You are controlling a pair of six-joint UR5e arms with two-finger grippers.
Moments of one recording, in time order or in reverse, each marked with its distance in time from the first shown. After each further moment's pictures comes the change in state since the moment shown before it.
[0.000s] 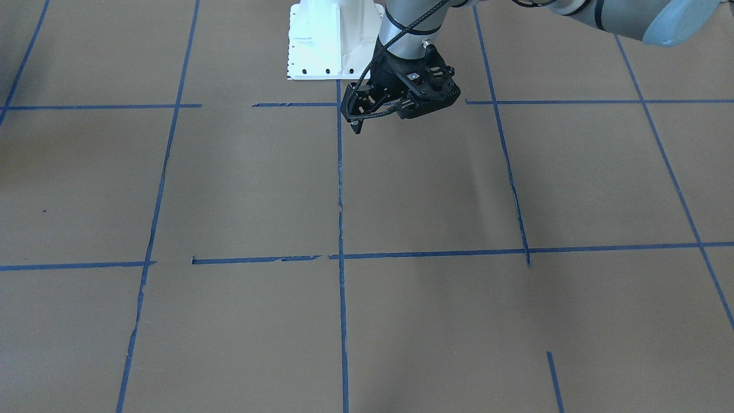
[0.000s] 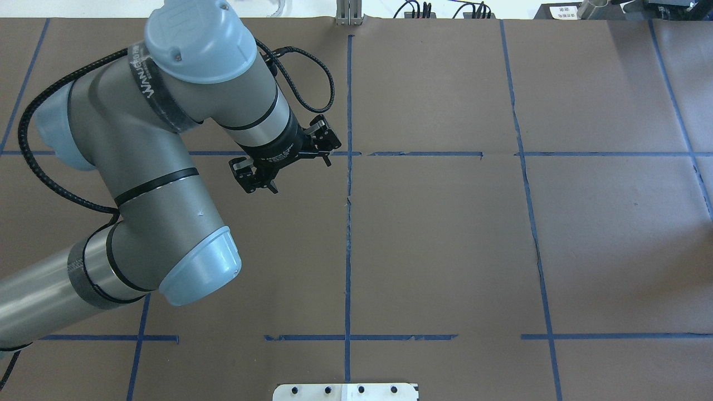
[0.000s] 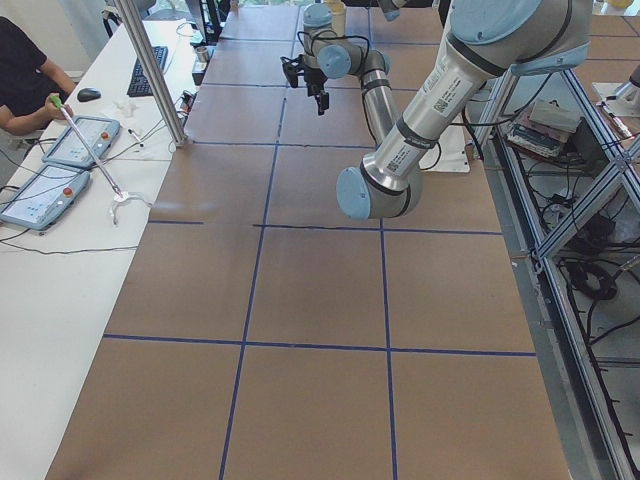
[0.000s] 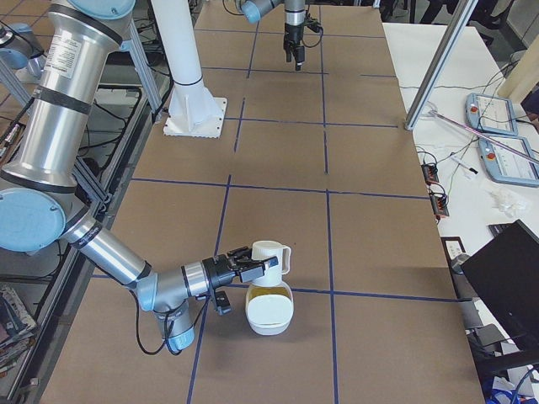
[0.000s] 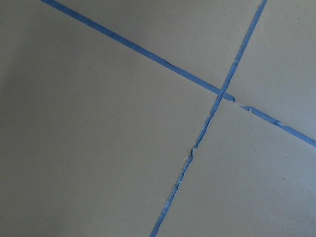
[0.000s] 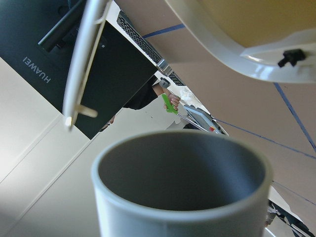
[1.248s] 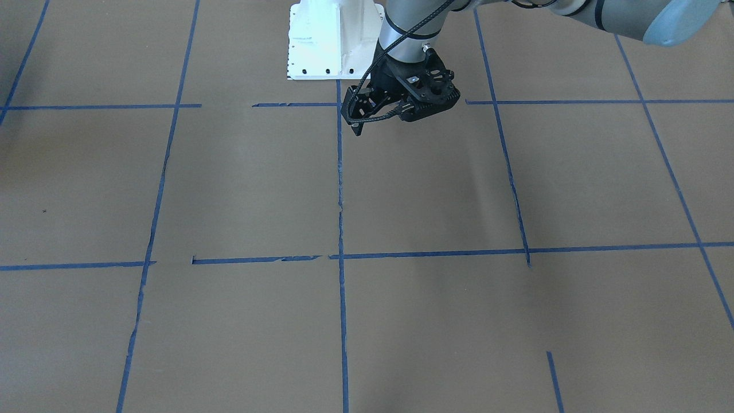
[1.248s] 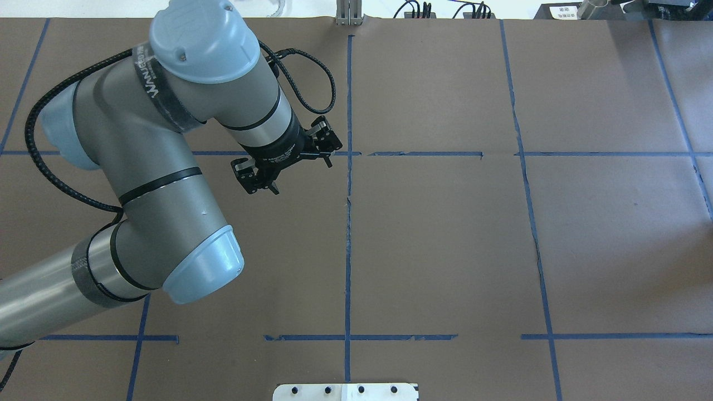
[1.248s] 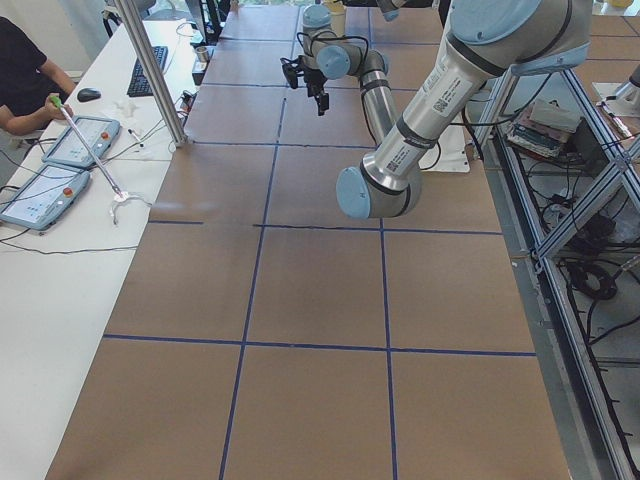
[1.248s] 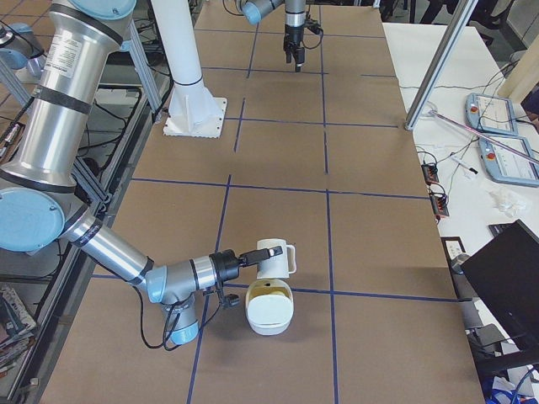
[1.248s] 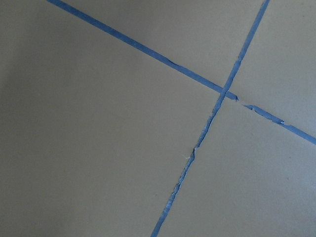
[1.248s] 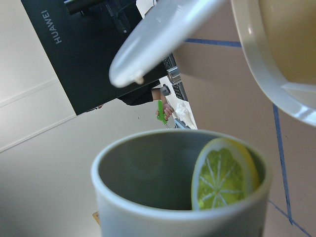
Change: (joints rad) left arm 0.001 -0.003 0.011 -0.003 -0.006 0.000; right arm -0.002 -0.008 0.035 -0.070 0.041 -0.344
